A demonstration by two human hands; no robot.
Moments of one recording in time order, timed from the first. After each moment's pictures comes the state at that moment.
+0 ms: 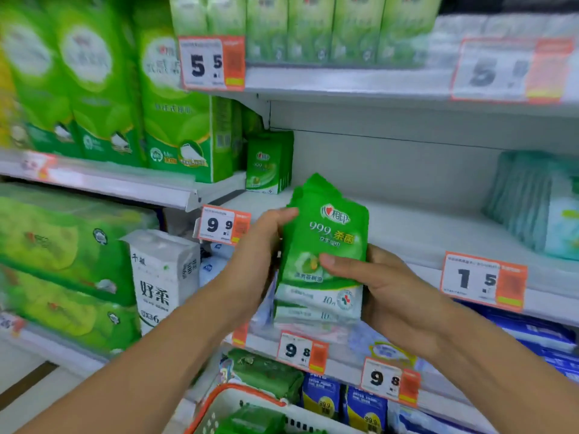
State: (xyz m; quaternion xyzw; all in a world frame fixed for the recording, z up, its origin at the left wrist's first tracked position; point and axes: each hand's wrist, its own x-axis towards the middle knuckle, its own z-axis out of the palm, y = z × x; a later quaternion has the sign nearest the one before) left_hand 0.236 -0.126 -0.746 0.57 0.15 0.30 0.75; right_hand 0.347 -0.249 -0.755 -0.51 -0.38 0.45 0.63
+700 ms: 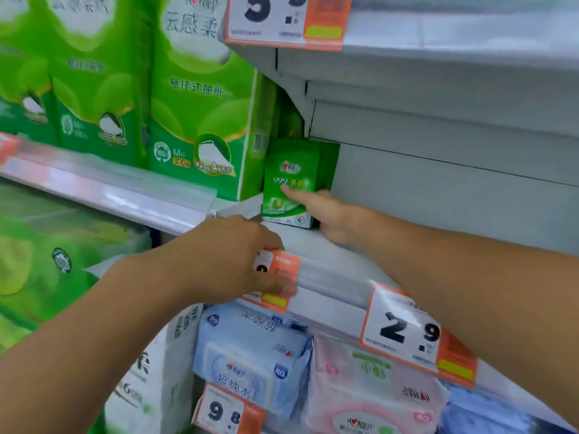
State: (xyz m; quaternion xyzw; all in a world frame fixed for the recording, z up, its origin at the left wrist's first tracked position) left_hand 0.246 0.091 -0.758 0.97 0.18 0.19 0.01; right_hand 0.514 0.122 -0.768 -0.71 -0.41 0.26 0.52
